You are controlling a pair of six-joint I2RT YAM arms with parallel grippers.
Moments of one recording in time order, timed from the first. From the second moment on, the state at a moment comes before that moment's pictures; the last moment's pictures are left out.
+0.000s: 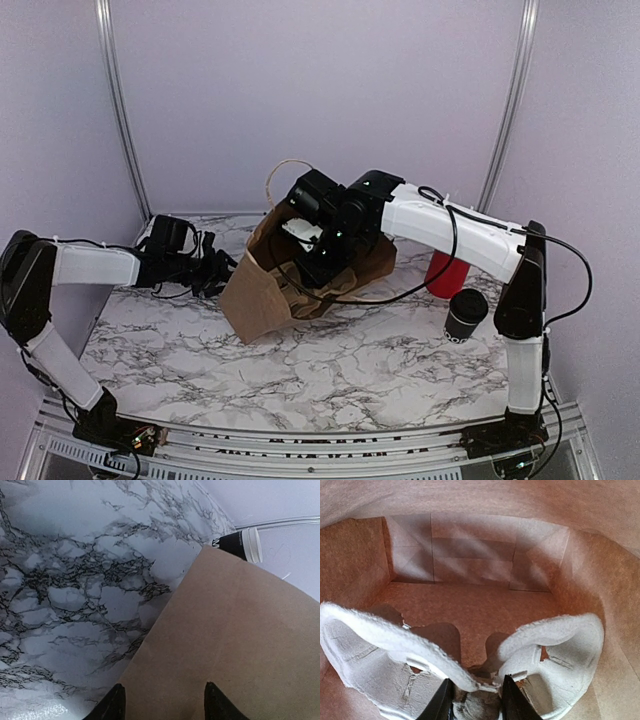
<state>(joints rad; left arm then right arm) -0.36 1.59 0.85 0.05 0.55 -0.81 0.98 2.07 2.08 -1.14 0.08 0.12</state>
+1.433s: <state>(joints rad) -0.61 1.74 0.85 0.07 0.58 -0.80 0.98 2.06 1.99 -1.12 0.05 0.11</state>
